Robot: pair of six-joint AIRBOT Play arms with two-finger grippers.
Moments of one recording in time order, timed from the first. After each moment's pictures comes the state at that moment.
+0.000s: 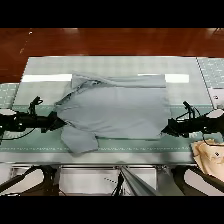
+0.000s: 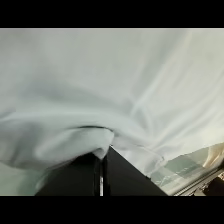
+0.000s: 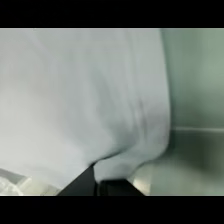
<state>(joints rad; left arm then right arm) 0.37 -1.21 0.54 0.75 -1.15 -1.11 -0.33 -1.17 0.52 -0.96 1.13 1.24</state>
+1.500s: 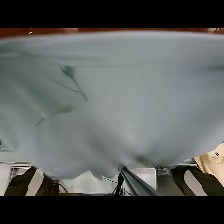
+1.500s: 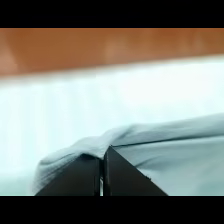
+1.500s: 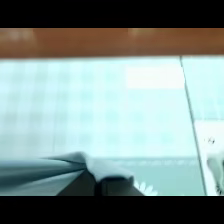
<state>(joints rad) 0.37 -0.70 1.75 1.00 -1.69 -1.42 -0.26 -0.87 1.97 -1.39 1.79 1.52</state>
